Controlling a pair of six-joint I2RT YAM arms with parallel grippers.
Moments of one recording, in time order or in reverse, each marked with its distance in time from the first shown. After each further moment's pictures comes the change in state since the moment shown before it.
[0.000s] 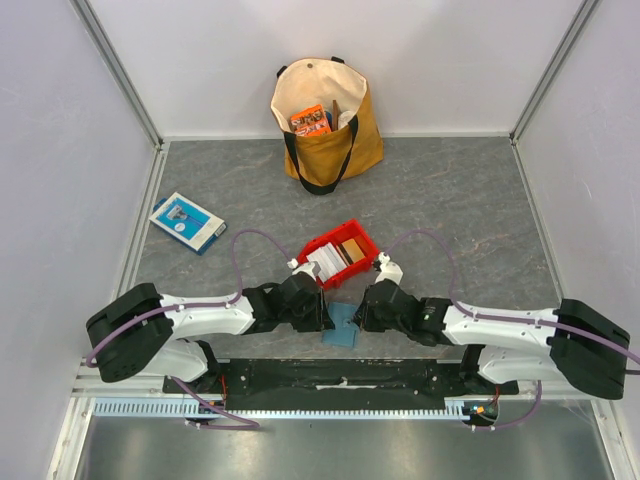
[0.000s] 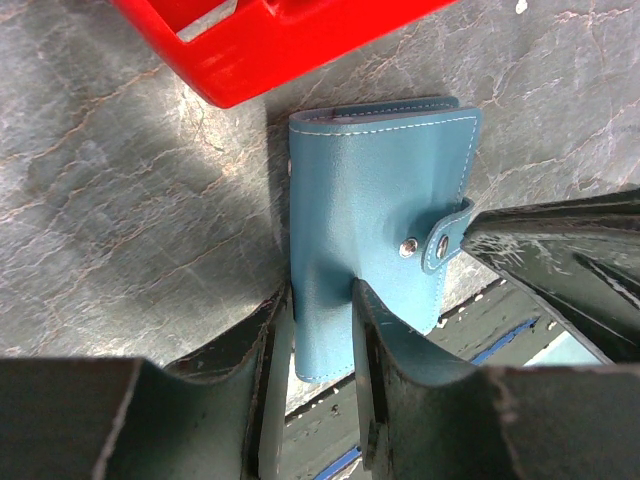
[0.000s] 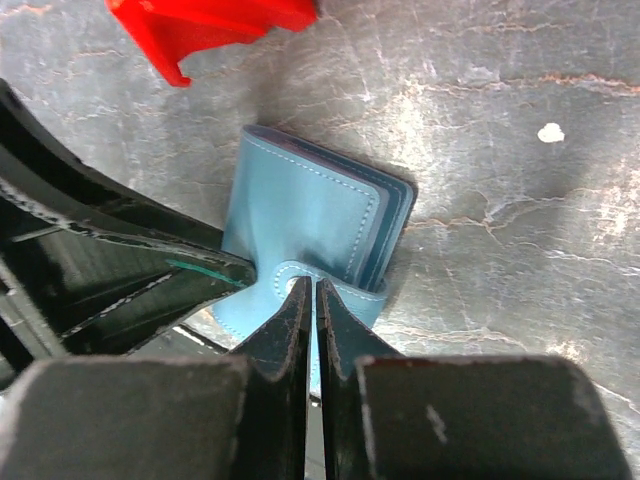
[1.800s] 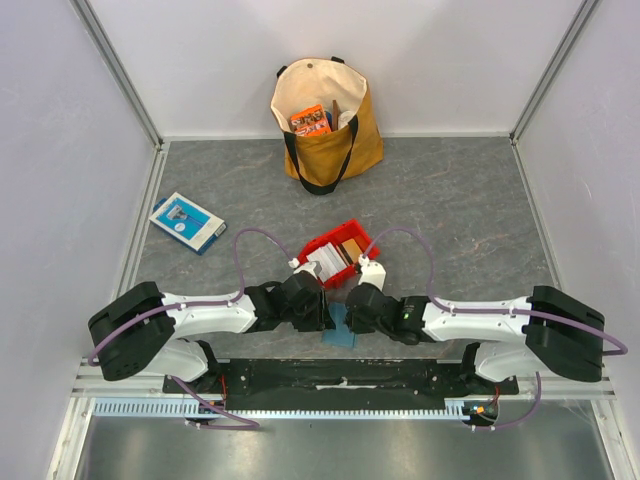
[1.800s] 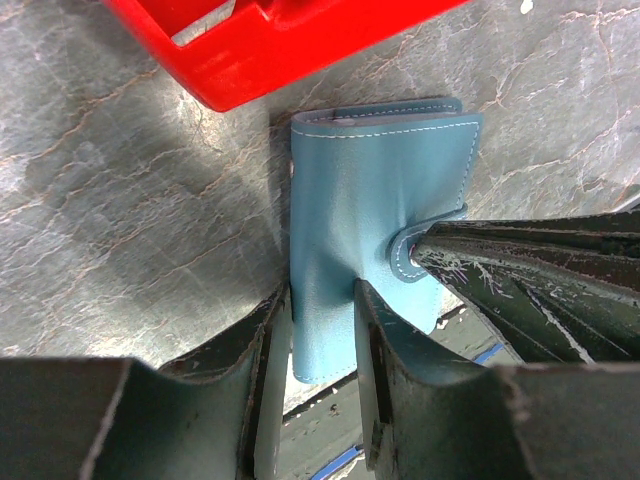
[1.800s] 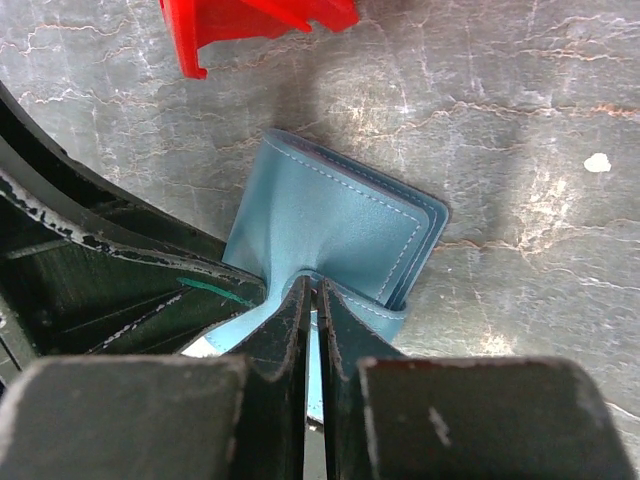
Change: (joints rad) left arm -0.001 0.014 0.023 -0.026 0.000 0.000; right arm 0.080 0.165 0.118 -0.050 0.077 -0.065
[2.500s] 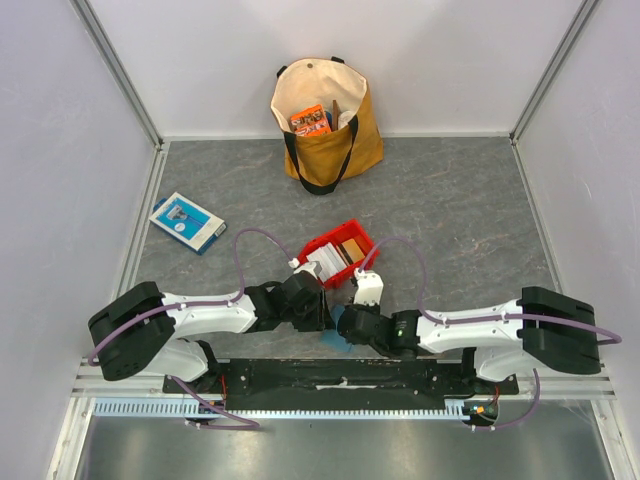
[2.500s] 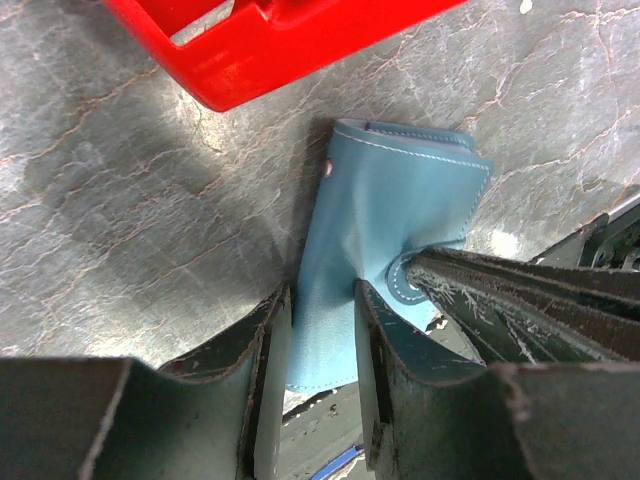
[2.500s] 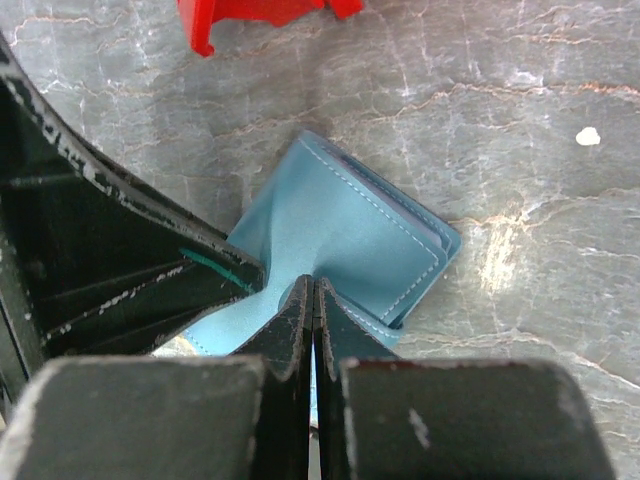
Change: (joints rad) left arm 0.000 0.000 0.000 -0.001 0.000 0.000; right arm 0.157 0.035 0.006 -0.020 0.230 0.068
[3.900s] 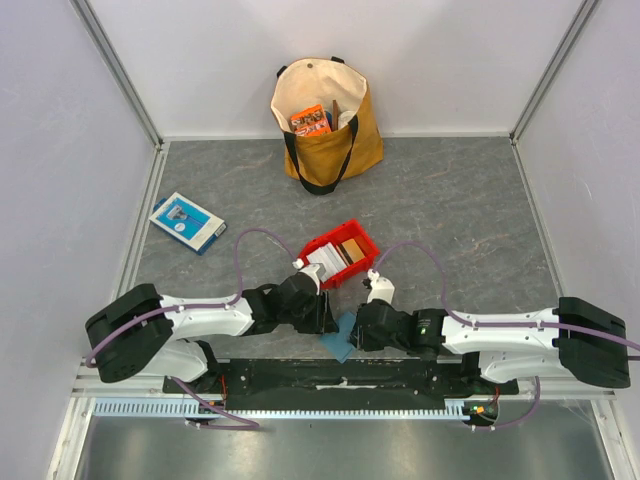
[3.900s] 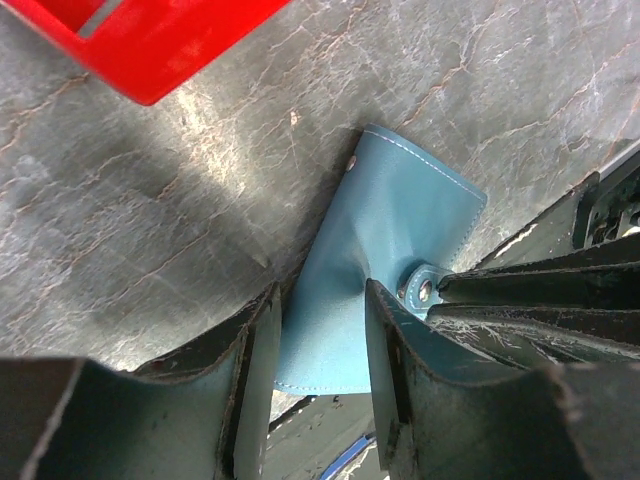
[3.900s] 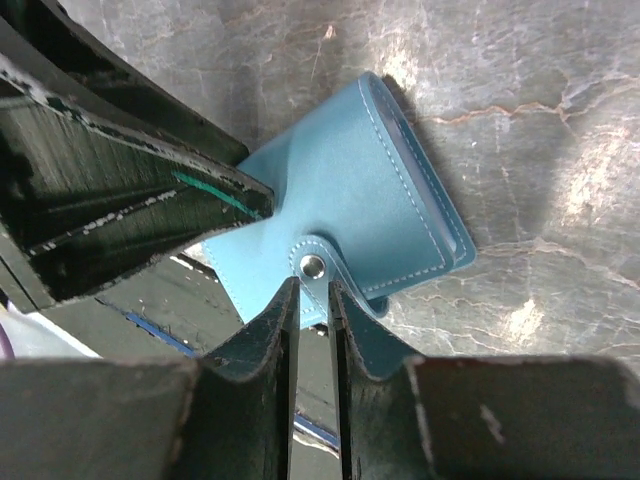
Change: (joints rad) left arm -0.001 -0.023 -0.043 0.077 0.055 0.083; right arm -0.047 -0.193 -0.100 -0.042 -0.260 0.058
